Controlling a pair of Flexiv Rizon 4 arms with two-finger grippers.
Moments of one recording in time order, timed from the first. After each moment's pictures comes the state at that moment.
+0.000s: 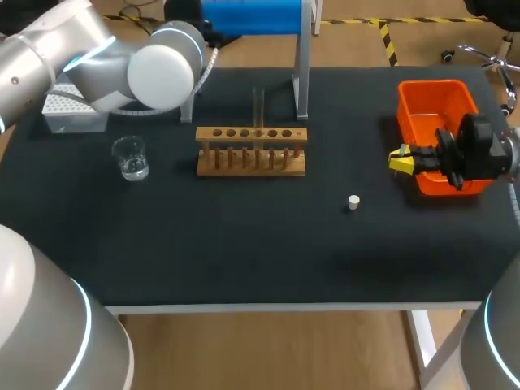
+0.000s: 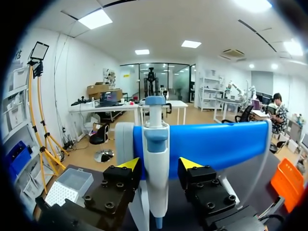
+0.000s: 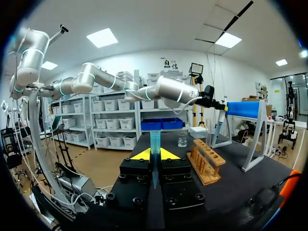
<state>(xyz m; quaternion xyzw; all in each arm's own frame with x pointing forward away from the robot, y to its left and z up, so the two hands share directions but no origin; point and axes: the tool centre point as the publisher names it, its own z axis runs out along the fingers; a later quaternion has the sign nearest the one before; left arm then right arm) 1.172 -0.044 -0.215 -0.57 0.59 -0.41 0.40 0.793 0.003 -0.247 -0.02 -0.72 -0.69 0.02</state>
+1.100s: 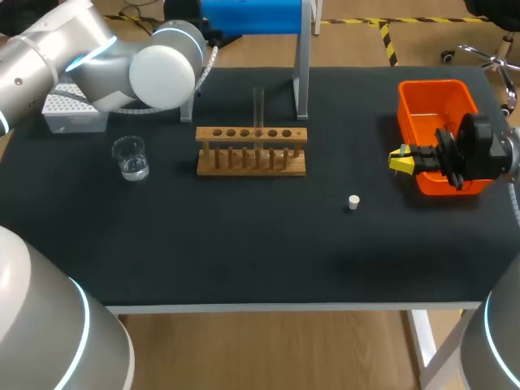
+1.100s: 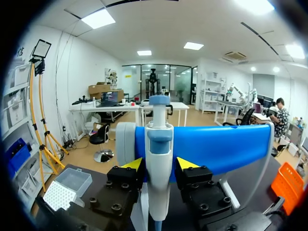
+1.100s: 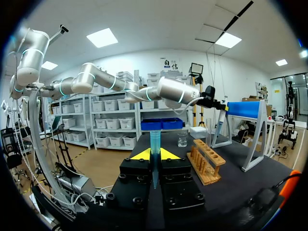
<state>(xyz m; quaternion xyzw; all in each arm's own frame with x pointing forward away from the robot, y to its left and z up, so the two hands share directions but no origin) 1.179 -0.042 -0.216 -0.57 0.58 -0.42 0.40 0.793 0.003 -0.247 -0.02 -0.72 -0.69 0.02</state>
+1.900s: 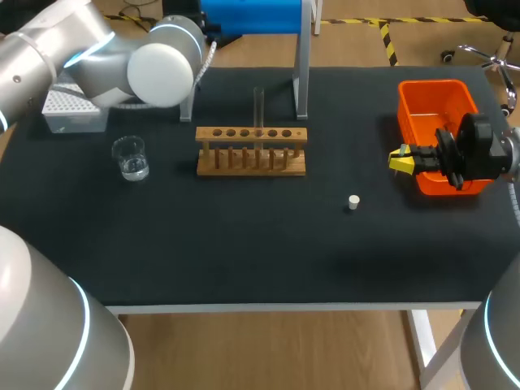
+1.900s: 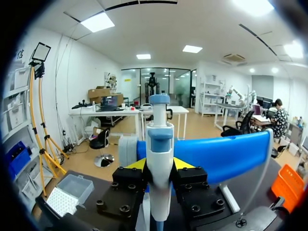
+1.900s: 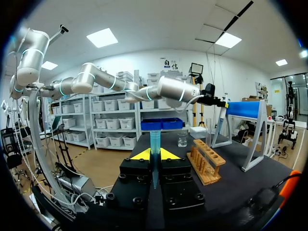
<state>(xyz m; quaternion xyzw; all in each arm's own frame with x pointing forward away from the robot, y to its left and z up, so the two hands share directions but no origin) 1.185 -0.040 -0.196 -0.56 0.58 -0.43 0.41 0.793 0.003 -0.247 -0.02 -0.72 -0.69 0.02</state>
